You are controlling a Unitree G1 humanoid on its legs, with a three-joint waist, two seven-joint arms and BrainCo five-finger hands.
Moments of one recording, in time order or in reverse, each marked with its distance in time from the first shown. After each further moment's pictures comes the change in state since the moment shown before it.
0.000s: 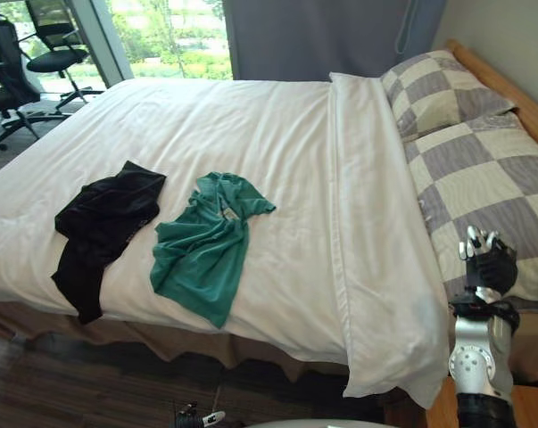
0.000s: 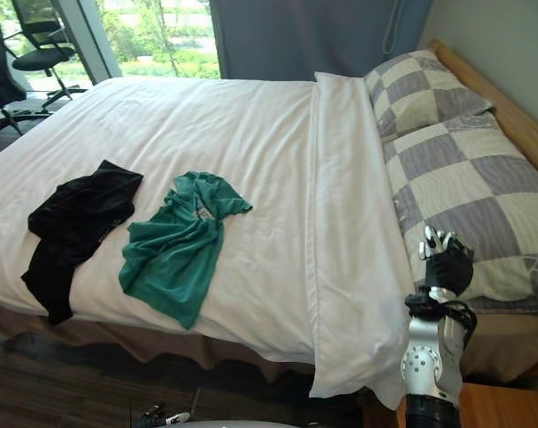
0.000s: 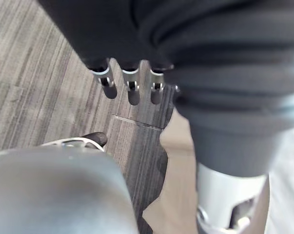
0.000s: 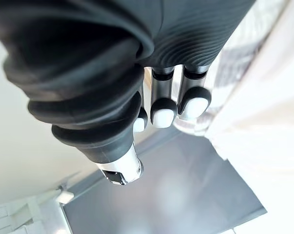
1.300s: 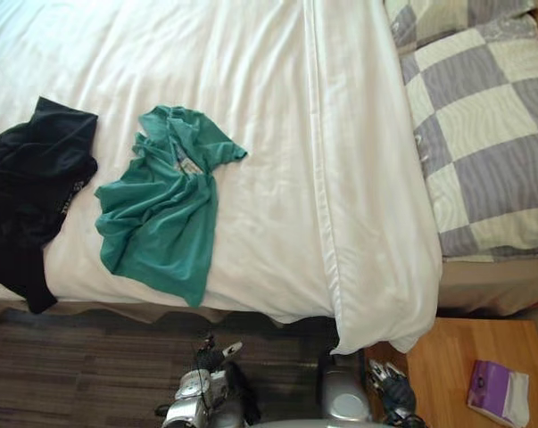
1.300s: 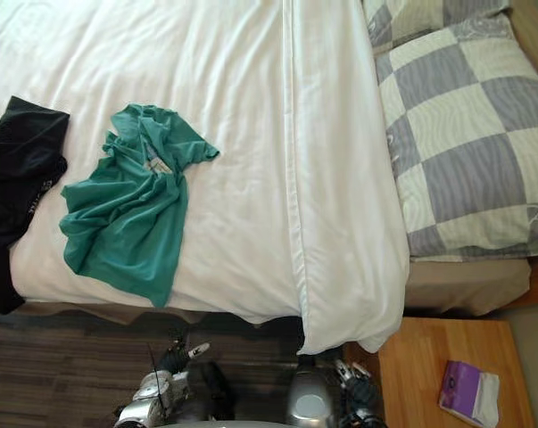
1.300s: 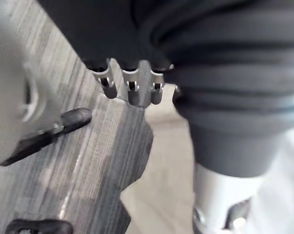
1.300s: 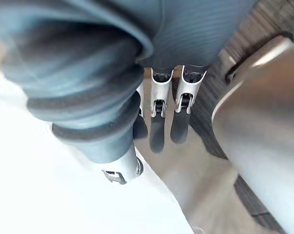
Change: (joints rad) left arm -0.220 -0.094 -0.006 0.029 -0.182 -0.096 0.184; right arm 0.321 0.209 0.165 0.739 -0.223 -0.078 0.308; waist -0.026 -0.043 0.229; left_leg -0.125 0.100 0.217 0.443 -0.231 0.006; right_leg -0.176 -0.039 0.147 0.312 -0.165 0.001
